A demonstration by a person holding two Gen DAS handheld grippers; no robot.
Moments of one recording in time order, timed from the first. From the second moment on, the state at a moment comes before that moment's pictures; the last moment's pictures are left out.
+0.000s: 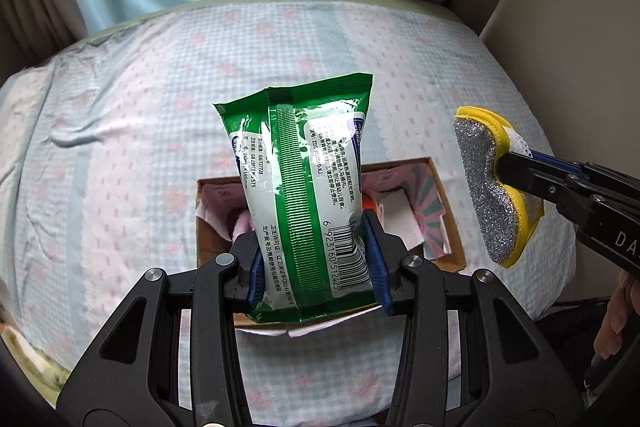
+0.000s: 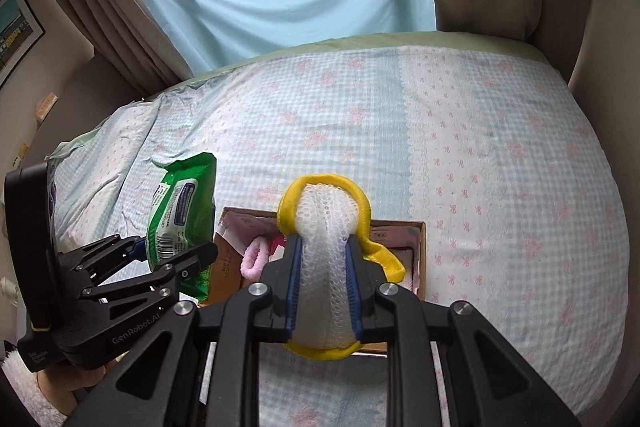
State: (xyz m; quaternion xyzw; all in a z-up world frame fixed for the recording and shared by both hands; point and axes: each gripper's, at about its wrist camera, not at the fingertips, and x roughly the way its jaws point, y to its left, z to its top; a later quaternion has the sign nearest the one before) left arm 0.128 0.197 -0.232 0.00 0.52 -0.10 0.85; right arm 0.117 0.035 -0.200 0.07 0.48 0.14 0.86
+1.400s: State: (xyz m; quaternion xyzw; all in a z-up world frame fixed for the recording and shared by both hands) left arm 0.146 0.187 -0.353 0.05 0.60 -0.14 0.78; right arm 0.151 0.035 -0.348 0.11 0.60 0.05 0.79
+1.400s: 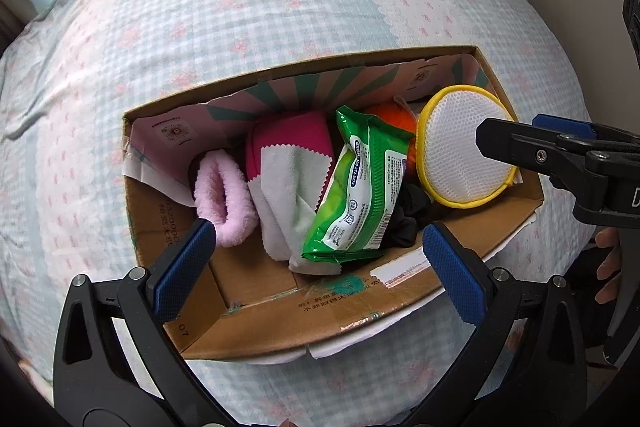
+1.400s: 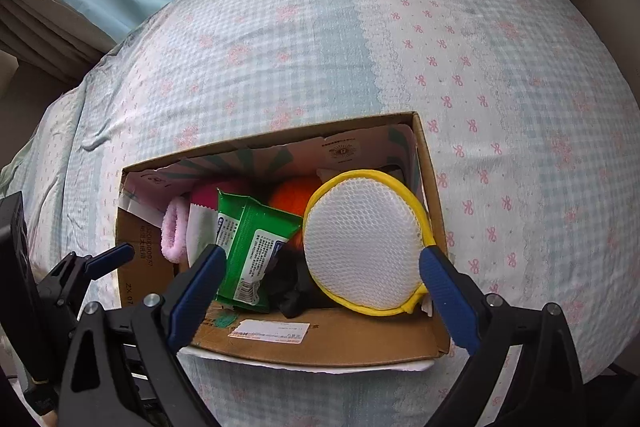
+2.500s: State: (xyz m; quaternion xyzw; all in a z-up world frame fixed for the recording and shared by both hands) left arm 0.013 0.114 -0.004 -0.02 0.29 -0.02 0.96; right arm 0.020 -0.068 -0.027 0.01 0.34 0.04 0.94
